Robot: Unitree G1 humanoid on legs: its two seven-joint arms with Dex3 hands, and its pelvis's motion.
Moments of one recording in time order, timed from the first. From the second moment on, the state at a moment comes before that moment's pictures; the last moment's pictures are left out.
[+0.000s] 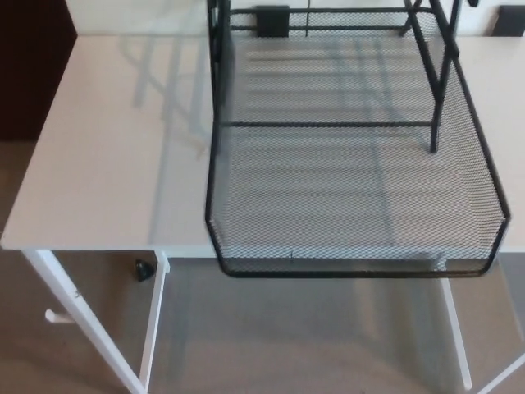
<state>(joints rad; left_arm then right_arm) 0.41 0.53 -0.05 0.48 0.14 -0.08 -0.21 0.37 -0.44 -0.04 0.80 -0.06 -0.41 0.25</state>
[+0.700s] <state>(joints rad) 0.40 0.55 -0.07 0.46 0.16 -0.11 -0.21 0.36 -0.43 -0.03 0.80 -0.07 -0.43 0.24</state>
